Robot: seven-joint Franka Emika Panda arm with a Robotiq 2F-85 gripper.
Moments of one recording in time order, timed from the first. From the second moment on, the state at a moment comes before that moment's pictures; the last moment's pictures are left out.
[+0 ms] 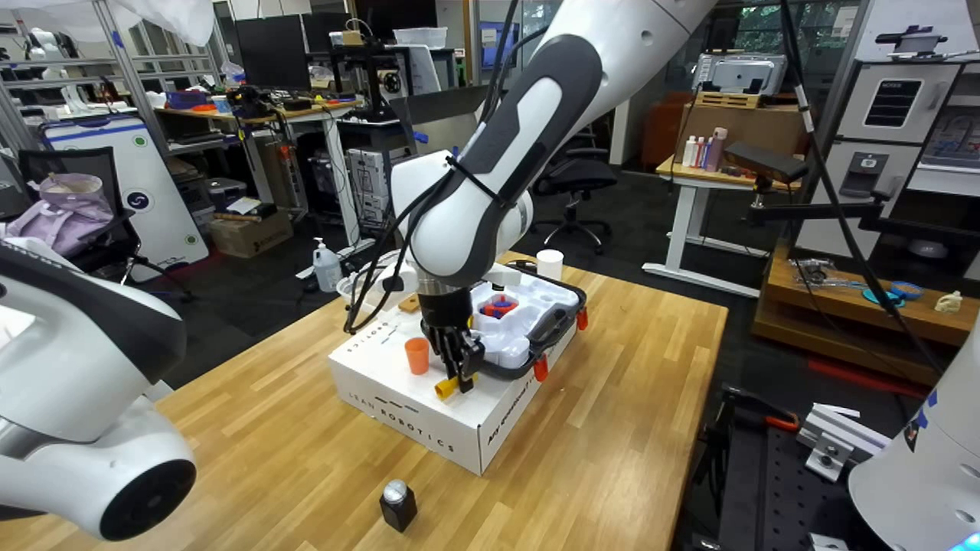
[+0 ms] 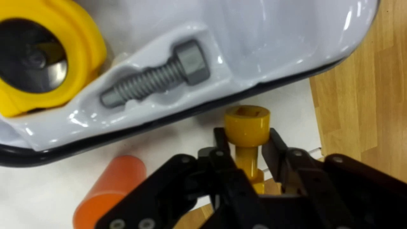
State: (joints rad) arm -0.03 0.57 0.17 -1.99 -0.04 2.44 -1.12
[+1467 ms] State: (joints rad) arm -0.09 0.34 0.09 -1.99 -0.07 2.39 -1.25
